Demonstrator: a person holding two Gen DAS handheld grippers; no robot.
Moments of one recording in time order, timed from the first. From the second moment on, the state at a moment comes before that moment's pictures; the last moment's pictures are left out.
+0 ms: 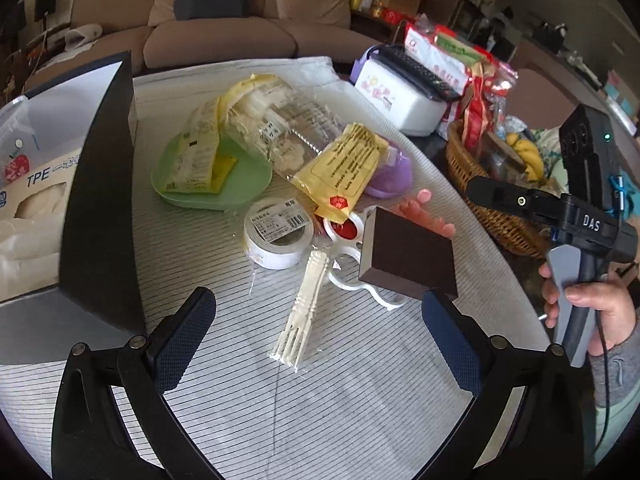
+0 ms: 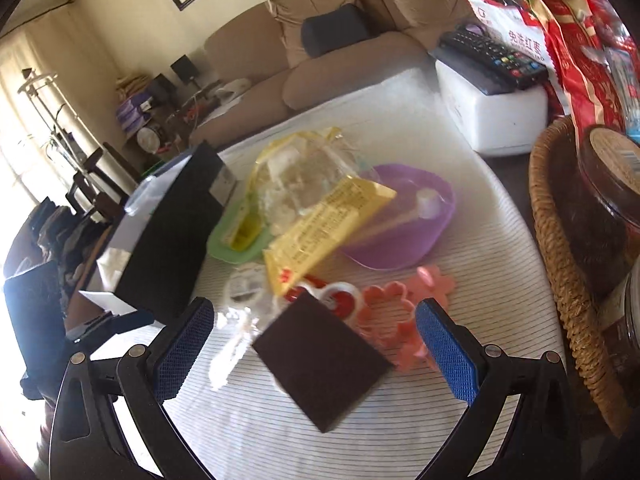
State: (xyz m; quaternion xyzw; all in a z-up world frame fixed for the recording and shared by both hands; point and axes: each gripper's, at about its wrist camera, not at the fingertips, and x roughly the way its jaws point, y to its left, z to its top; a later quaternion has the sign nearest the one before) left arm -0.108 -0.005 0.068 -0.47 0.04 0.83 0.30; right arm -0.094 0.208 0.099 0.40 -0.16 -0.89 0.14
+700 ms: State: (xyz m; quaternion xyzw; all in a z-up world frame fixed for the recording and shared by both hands) left arm -0.133 0.006 0.033 -0.49 -0.03 0.83 0.28; right arm -0.157 0.224 0.066 0.39 -0.06 -0.91 0.08
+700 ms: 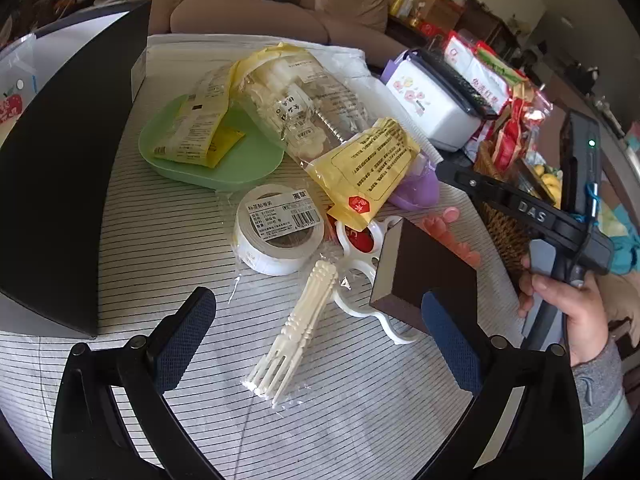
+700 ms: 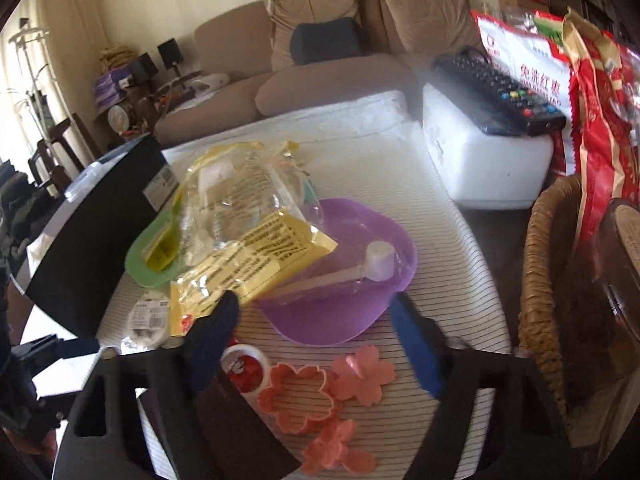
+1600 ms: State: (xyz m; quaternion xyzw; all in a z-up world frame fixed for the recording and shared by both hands) left arm -0.137 -0.005 0.049 -0.49 -0.04 0.82 0.30; right arm -0.135 0.184 0.115 0.30 0.06 -0.95 0.09
